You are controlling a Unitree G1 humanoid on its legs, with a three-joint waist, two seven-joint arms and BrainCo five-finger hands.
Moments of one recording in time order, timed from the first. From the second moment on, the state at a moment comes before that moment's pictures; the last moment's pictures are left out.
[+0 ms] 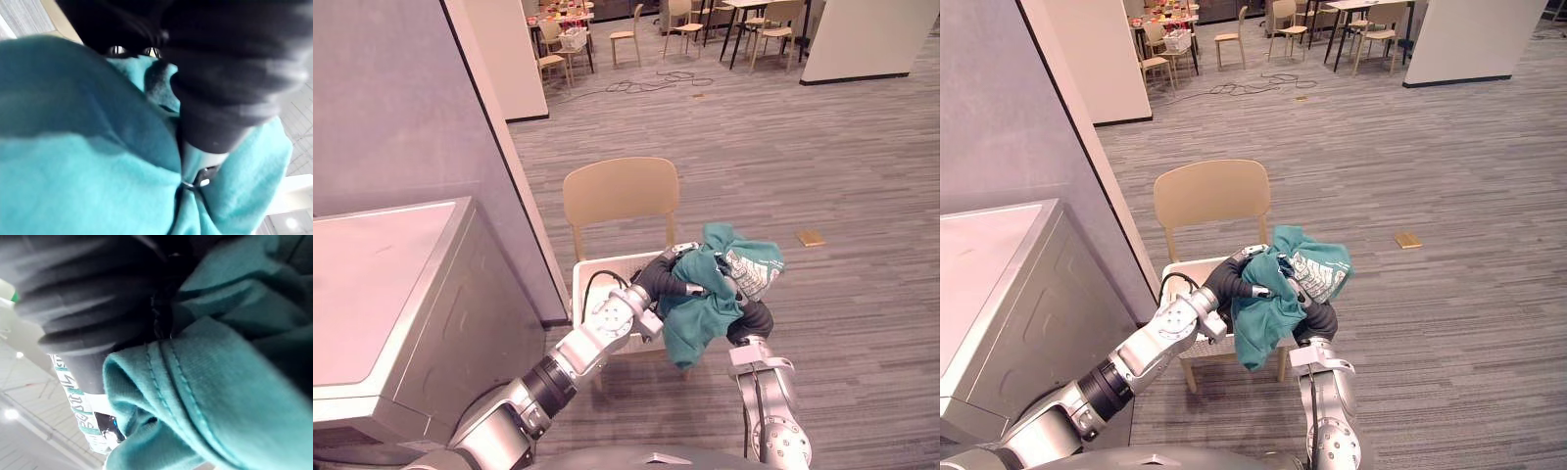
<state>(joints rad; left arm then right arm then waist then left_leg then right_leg) -0.39 0.03 -0.71 0.25 -0.31 -0.03 0.01 0.32 -0.12 0.03 -0.33 0.98 -0.03 0.02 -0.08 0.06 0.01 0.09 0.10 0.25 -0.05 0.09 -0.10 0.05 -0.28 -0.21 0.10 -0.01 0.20</state>
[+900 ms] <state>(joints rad) -0.32 0.02 -0.55 0.30 -0.79 0.01 0.08 0.39 -0.11 0.05 -0.27 1.02 -0.02 0.06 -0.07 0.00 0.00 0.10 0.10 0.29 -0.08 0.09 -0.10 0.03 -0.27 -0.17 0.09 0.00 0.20</state>
